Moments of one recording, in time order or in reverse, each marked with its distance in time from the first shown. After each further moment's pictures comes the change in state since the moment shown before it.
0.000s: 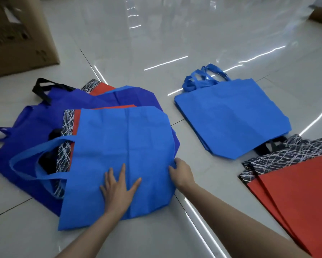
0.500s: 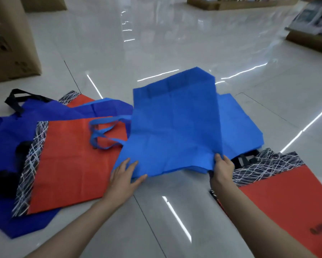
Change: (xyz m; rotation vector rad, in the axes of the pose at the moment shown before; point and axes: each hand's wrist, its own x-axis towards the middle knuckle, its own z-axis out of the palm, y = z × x) left_hand 0.022 0.107 0.005 -0.016 -0.039 0.405; right_hand 0.044 0.064 -0.160 1.033 0.559 0.098
